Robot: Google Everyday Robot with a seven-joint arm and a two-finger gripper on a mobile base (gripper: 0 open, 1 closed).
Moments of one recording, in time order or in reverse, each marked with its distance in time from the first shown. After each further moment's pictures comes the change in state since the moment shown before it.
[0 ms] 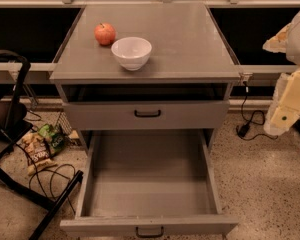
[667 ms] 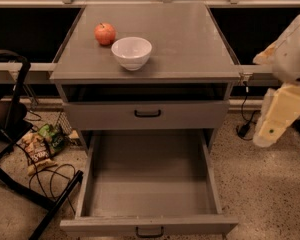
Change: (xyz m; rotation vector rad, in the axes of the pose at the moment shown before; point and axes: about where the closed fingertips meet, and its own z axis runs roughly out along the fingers) arm -0.001 0.011 0.027 -0.022 0.003 -0.003
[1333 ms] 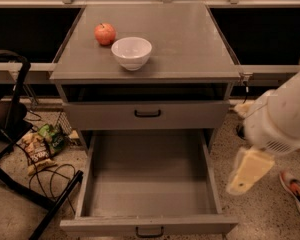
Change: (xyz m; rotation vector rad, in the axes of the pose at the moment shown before) arm 0.005 0.061 0.088 0.011 -0.030 0.022
